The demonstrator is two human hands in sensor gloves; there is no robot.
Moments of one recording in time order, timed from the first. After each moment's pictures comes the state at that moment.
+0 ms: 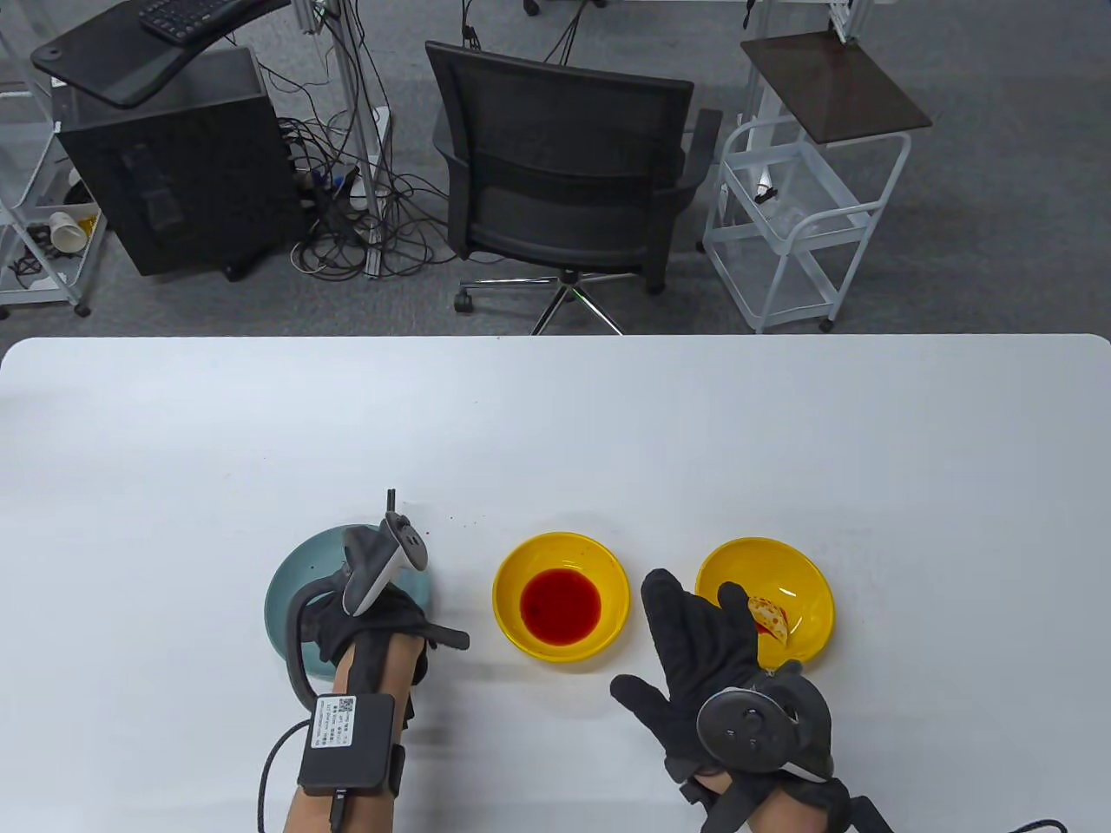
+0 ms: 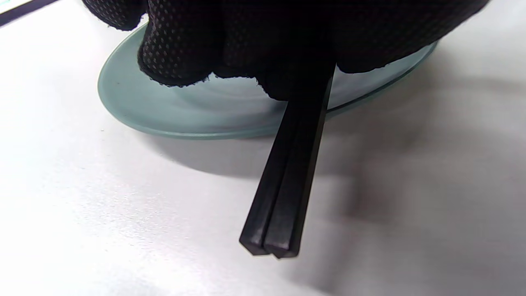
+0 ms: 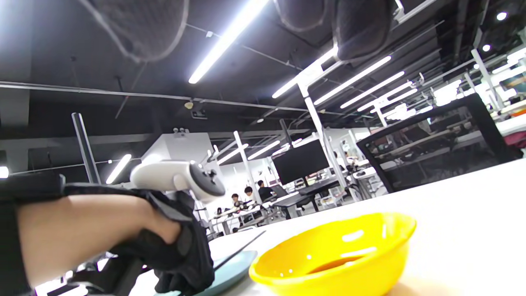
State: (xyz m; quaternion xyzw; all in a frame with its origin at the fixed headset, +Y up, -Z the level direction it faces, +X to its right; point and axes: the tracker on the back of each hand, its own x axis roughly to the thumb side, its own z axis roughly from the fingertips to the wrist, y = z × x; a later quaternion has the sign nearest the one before) left_hand -0.213 -0.752 -0.338 -0.30 0.23 -0.02 0.93; right_hand 0.127 -0.680 -0.214 0.27 -0.15 0.91 0.27
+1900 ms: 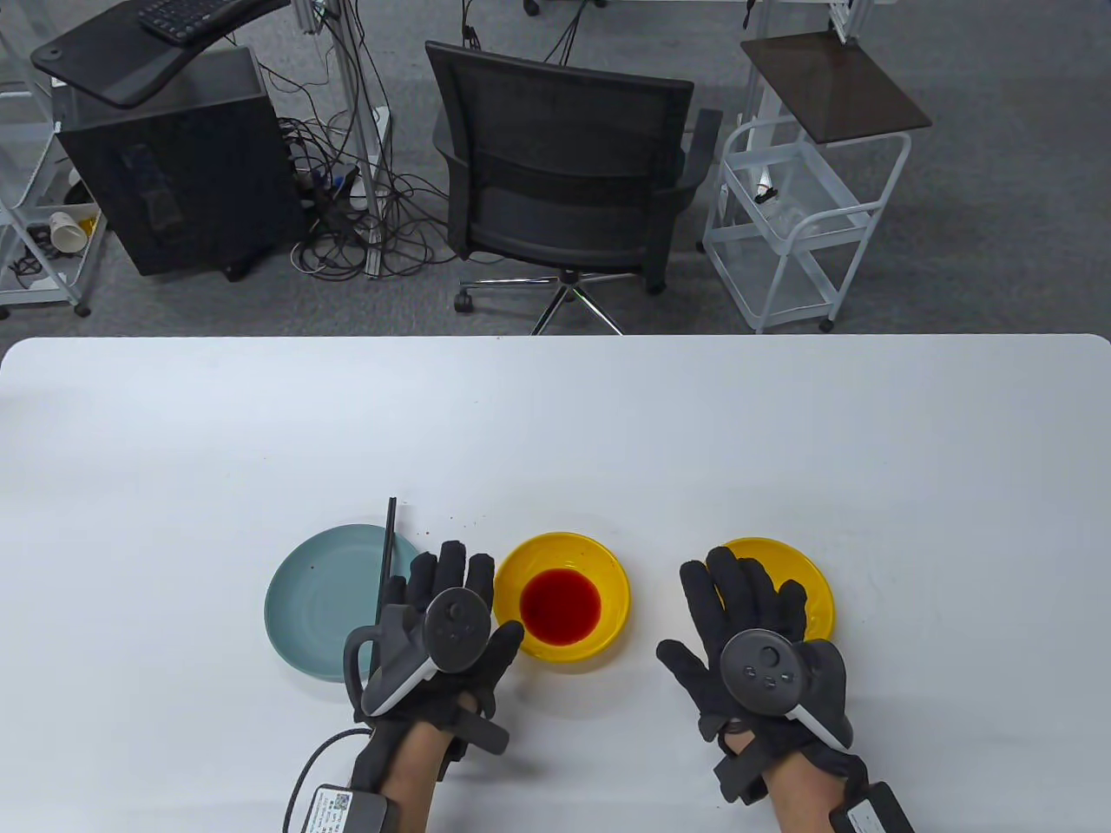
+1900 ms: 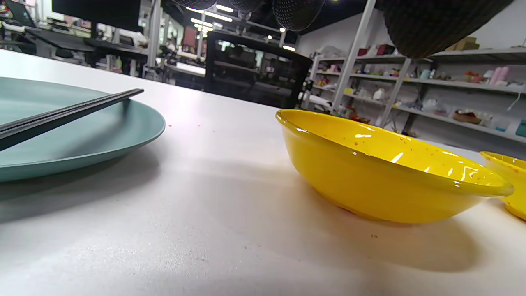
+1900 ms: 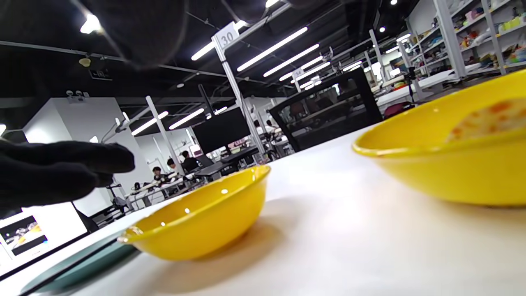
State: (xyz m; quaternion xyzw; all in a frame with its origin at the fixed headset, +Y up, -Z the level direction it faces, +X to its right) left_hand -0.148 -0.717 -0.271 -0.03 -0.06 0.13 0.99; right_hand 0.166 -0.712 -0.248 0.13 -0.06 0.96 0.23
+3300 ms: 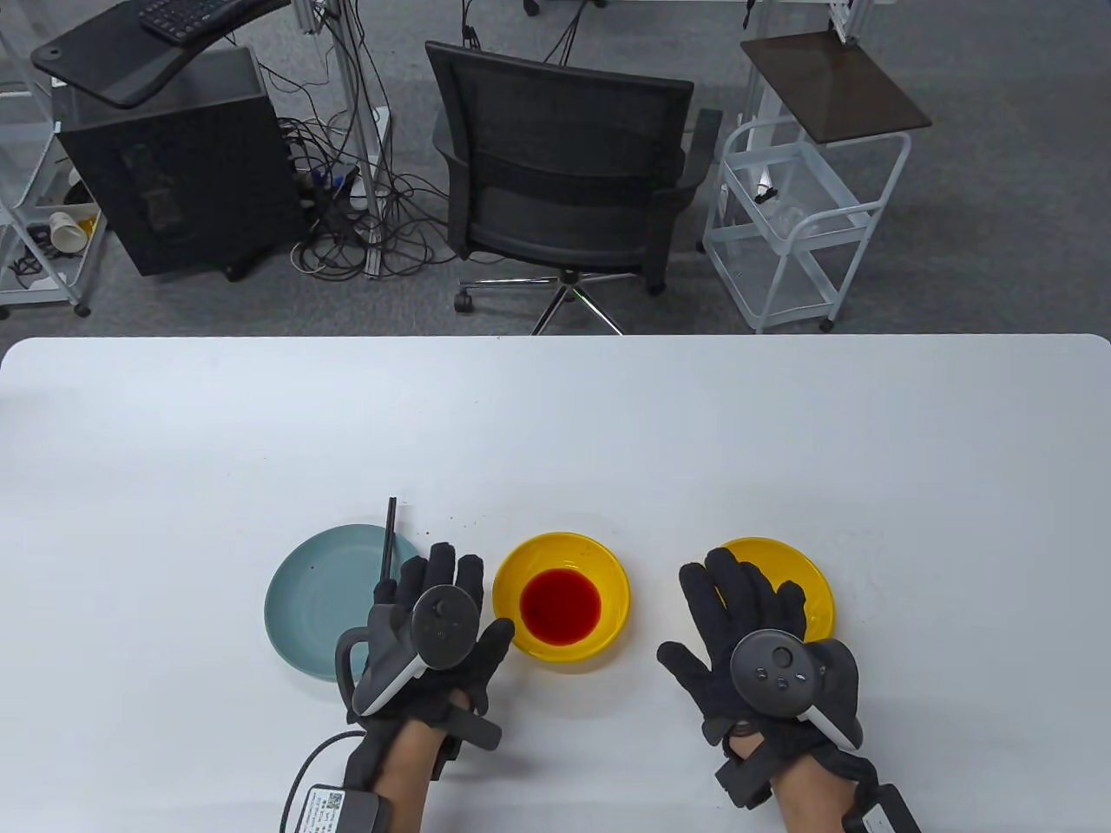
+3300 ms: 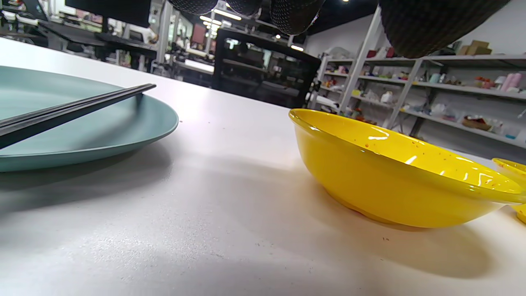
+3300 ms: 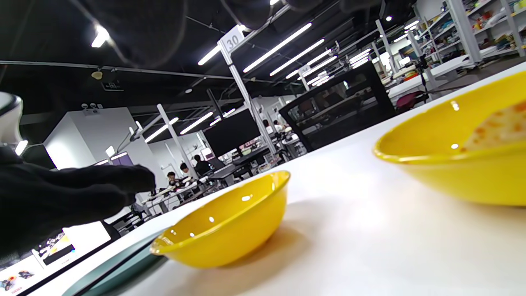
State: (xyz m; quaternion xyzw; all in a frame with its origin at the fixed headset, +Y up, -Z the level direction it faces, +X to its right) left_hand -0.157 -0.717 -0.271 -0.04 -0.05 0.14 0.99; right_hand 0.167 -0.705 -0.245 0.15 -0.05 0.95 0.26
